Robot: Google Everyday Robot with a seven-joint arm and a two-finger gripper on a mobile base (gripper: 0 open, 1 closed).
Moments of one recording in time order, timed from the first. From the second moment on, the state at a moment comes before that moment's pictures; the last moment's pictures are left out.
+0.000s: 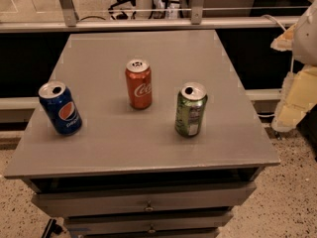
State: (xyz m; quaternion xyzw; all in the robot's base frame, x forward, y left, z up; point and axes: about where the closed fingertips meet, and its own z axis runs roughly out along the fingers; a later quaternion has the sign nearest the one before) arm 0.438 -0.217 0.976 -0.60 0.78 -0.03 0.16
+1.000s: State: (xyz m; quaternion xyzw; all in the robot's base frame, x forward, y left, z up) arm 0.442 -0.175 0.998 -0.63 0.75 -0.04 0.19
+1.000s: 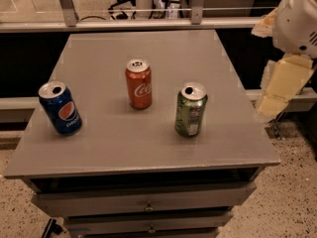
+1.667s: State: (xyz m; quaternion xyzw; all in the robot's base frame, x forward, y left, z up) arm 0.447 -0.097 1.026 -0.67 0.71 -0.04 0.21
